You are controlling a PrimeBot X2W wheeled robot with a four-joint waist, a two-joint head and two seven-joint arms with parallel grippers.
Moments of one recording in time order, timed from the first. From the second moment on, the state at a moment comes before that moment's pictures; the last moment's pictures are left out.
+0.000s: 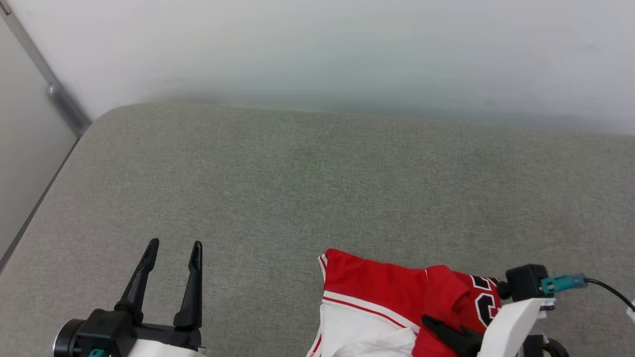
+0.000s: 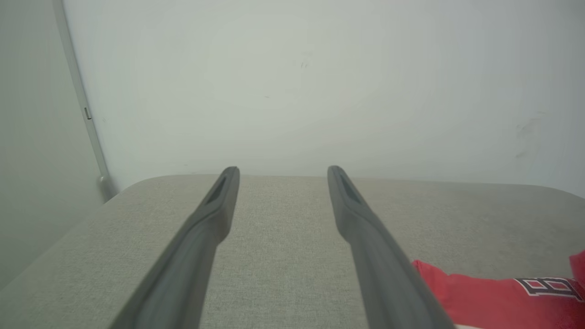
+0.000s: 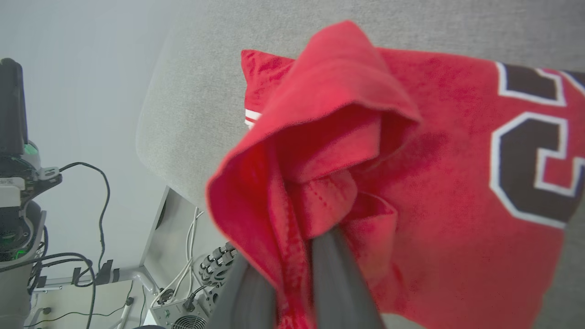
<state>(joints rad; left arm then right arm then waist) 0.12 0.12 -0.01 -0.12 -0.18 -0.13 -0.26 0.11 -0.05 0.03 -0.19 0.67 0.13 0.86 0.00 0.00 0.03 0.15</state>
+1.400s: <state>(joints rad) 0.08 0.14 -0.02 -0.13 -0.20 -0.13 -0.26 -0.27 -0.20 0.25 -0.02 0.28 0.13 0.44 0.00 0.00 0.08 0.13</state>
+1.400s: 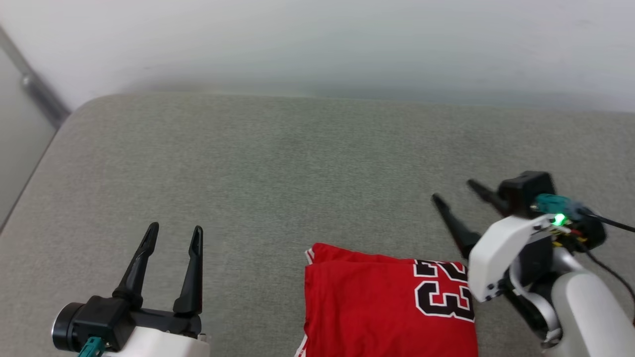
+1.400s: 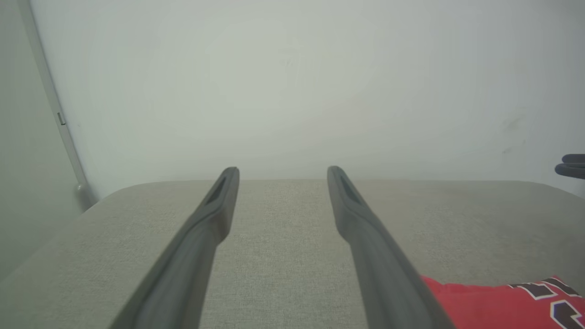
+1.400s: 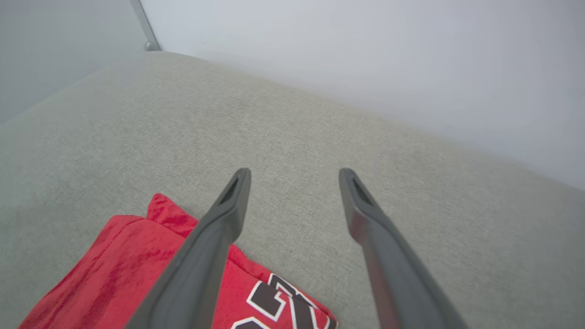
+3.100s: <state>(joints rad) 0.11 0.13 -0.07 -0.10 -0.22 -0.13 -0.26 0.07 -0.13 0.02 -0.13 0.25 0.13 0.04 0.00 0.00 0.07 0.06</state>
